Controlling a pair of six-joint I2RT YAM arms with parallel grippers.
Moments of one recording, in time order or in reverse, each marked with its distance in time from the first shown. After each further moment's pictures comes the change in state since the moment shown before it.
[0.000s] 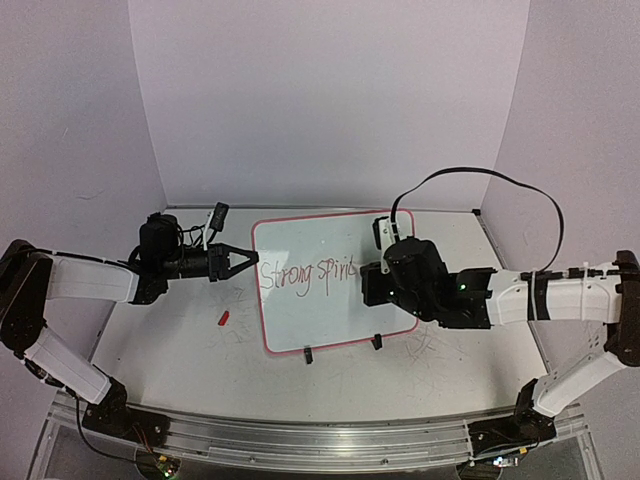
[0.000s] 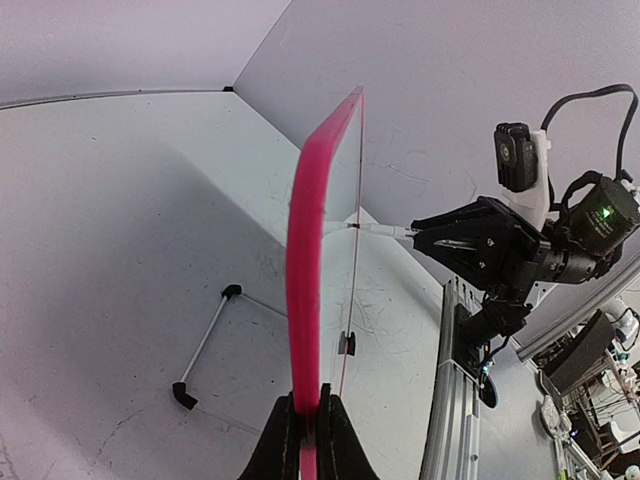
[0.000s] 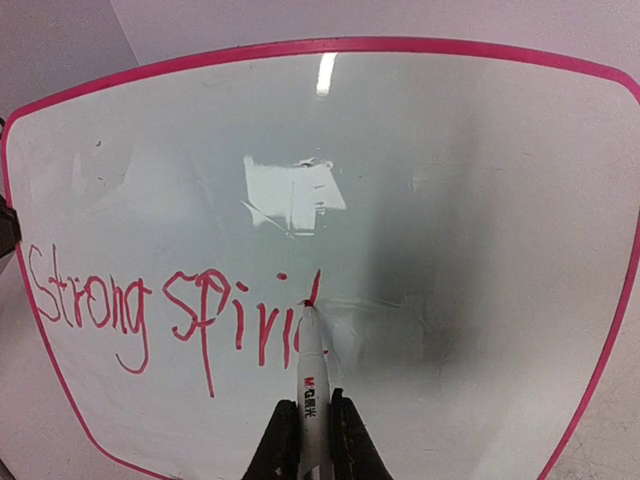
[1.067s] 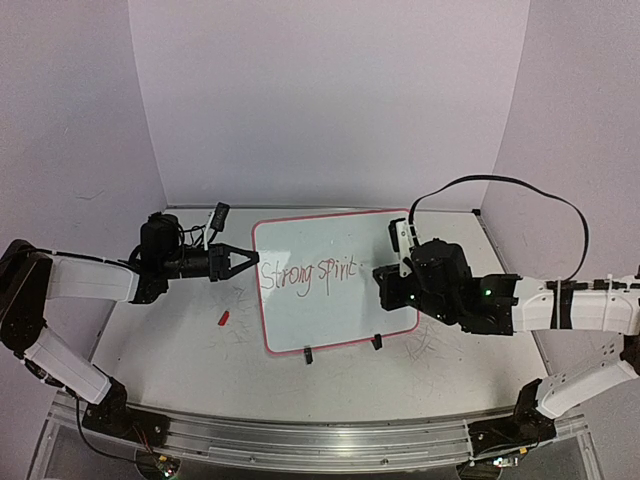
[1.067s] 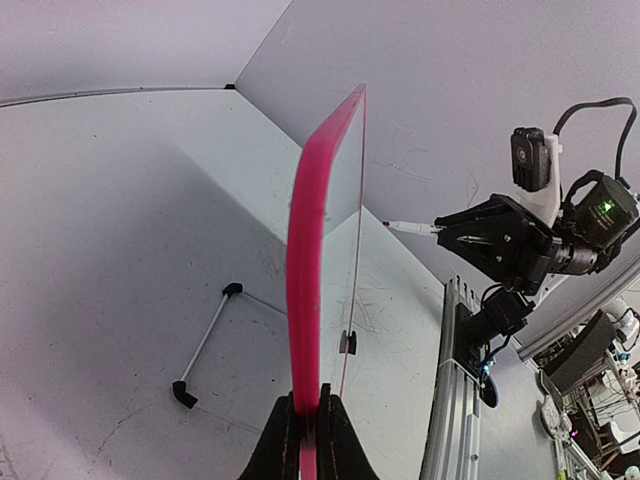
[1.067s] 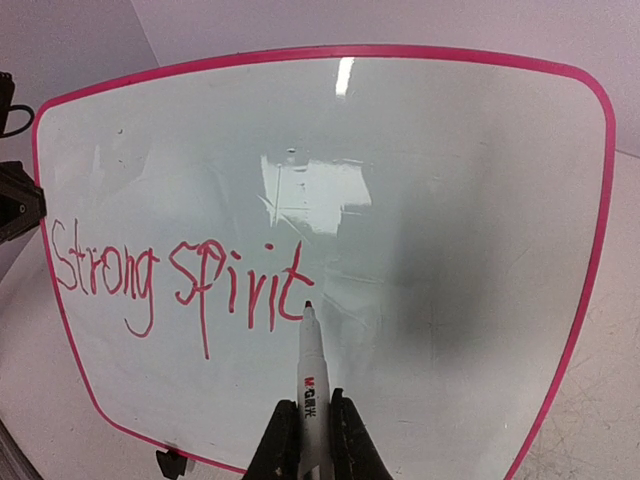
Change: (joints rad) left arm -0.003 0.000 0.005 -0.016 -0.006 0.004; right arm -0.020 -0.146 -0.101 -0.006 -0.063 -0.044
